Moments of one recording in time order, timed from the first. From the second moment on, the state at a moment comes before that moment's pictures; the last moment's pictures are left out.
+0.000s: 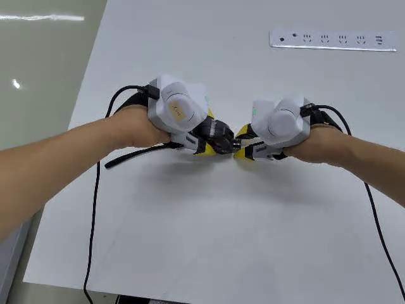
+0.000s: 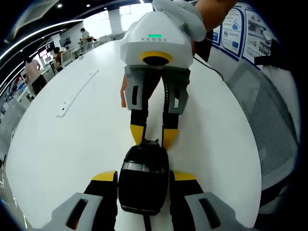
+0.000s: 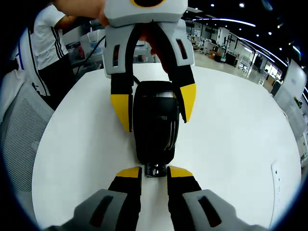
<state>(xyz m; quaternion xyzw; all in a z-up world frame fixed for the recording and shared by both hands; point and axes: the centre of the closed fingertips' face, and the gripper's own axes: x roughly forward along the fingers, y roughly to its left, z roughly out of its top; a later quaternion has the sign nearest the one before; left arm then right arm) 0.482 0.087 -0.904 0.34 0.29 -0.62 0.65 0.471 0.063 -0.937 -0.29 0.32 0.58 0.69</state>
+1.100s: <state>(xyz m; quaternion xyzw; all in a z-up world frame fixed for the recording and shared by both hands) 0.484 0.087 -0.905 0.34 0.30 -0.62 0.64 0.472 0.064 -0.936 -0.29 0.30 0.60 0.68</state>
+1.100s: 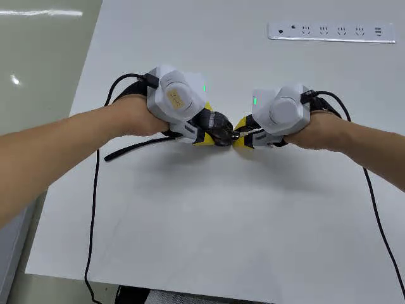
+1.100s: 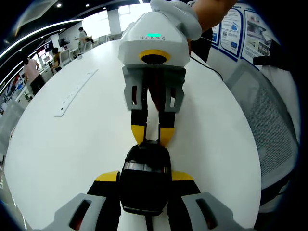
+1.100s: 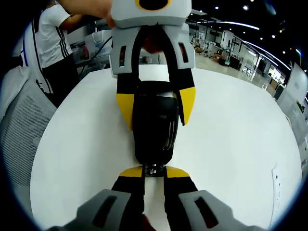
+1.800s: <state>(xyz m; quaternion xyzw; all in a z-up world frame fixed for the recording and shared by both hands) 0.484 0.087 -0.905 0.35 0.30 -0.63 0.63 0.472 0.061 -0.935 -0.30 0.30 0.59 0.68</state>
